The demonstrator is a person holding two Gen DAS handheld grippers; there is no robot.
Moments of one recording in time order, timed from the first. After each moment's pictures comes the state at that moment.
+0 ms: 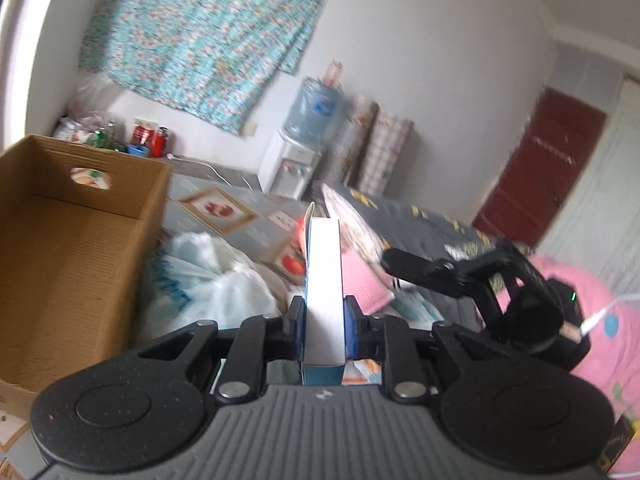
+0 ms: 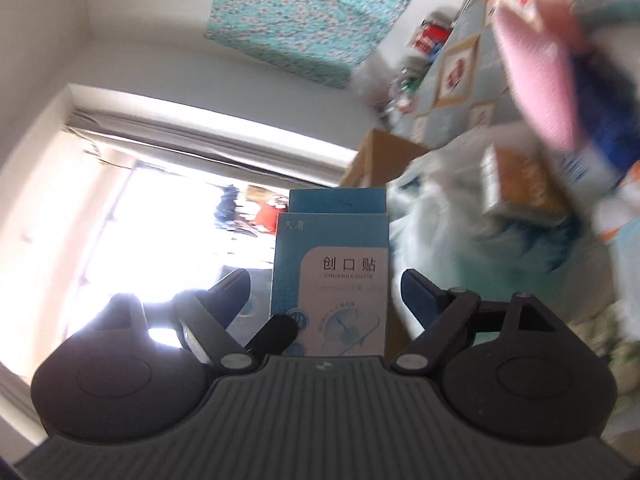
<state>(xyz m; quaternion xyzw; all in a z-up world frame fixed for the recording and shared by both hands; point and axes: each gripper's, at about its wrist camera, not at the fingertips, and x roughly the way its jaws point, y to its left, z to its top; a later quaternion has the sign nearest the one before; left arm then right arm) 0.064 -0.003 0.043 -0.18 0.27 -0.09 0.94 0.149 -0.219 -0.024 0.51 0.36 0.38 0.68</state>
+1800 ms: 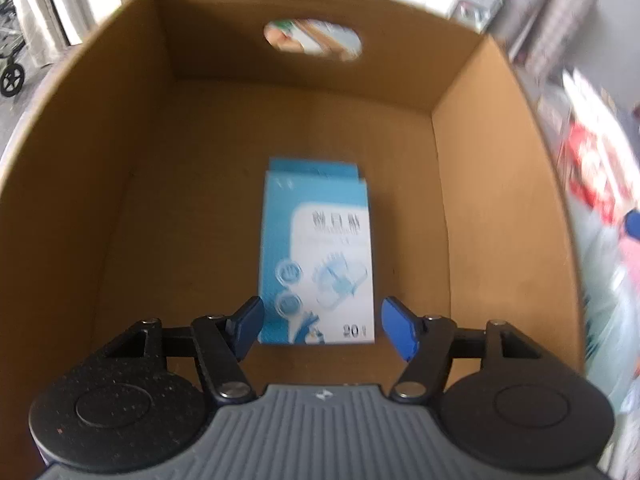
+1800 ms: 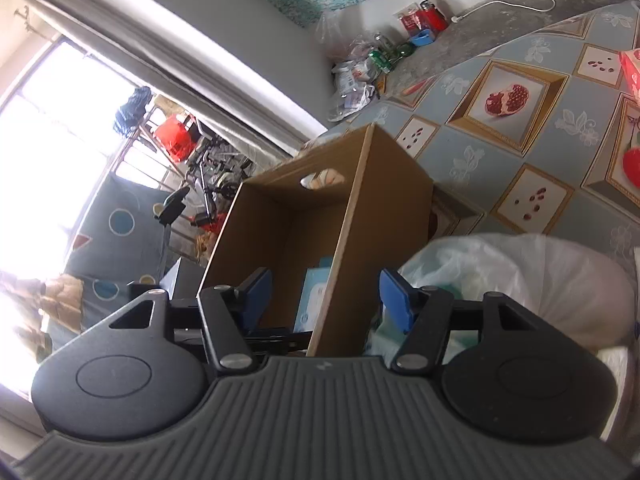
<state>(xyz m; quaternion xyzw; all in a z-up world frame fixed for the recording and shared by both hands) 0.244 0.231 -0.066 -0.12 0.57 0.05 0.81 0.286 -0.066 0.020 0.25 0.44 0.34 0.79</state>
